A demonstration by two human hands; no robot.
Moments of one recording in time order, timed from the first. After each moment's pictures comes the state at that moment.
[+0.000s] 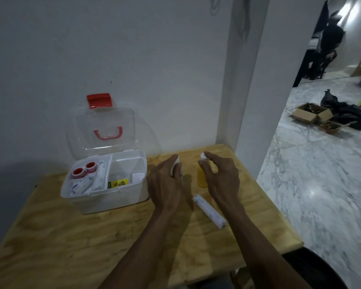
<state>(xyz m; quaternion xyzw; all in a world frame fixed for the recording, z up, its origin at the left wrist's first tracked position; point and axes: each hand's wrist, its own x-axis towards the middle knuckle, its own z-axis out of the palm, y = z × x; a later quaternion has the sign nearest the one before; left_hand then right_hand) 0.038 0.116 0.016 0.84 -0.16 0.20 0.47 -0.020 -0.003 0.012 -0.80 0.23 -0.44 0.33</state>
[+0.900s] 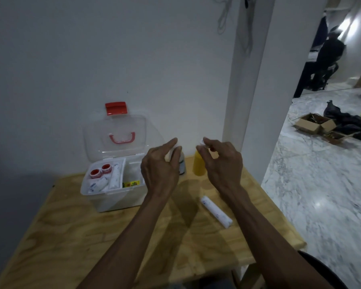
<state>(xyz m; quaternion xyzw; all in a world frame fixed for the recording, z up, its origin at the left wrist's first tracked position) 0.039 0.154 0.085 0.77 -0.22 0.28 0.53 -0.016 0.019 0.074 -0.79 0.14 -0.53 0.26</state>
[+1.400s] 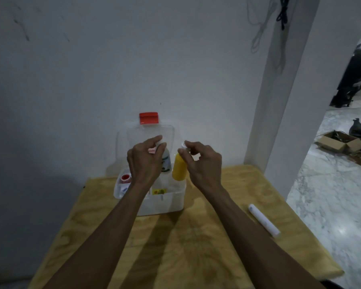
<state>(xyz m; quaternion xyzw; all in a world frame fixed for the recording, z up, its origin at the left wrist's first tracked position) 0.117 0.239 0.112 0.78 -0.17 0.27 0.53 0.051 0.108 0.096 -0.80 0.06 -0.47 0.37</state>
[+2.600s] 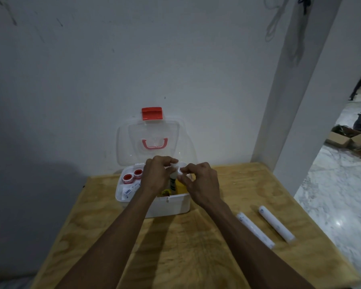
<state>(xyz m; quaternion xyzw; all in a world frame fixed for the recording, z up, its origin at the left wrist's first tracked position) 0.154 0.235 0.059 0.88 -0.24 0.08 0.41 0.077 0.110 0.031 -0.90 0.09 -0.31 0.30</state>
